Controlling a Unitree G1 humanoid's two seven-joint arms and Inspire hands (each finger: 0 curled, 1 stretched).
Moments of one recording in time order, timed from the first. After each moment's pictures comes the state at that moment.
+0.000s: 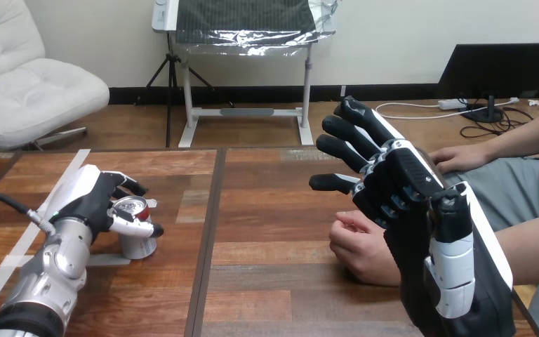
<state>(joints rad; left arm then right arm) -0.60 0.45 -0.19 1.05 0.46 -0.09 0.06 0.46 -0.16 0.18 -0.61 0.20 -0.29 0.25</state>
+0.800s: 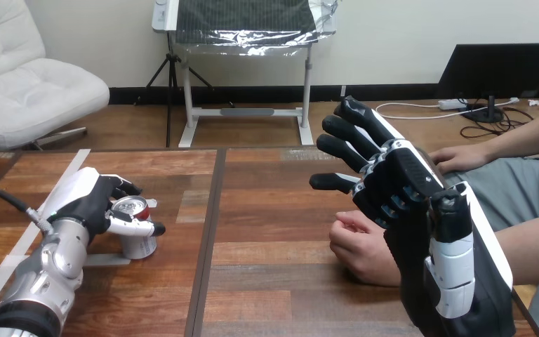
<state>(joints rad) -0.61 0.47 -0.21 1.05 0.48 -0.07 0.05 0.46 -0.16 0.18 -0.61 0.20 -0.29 0.25</state>
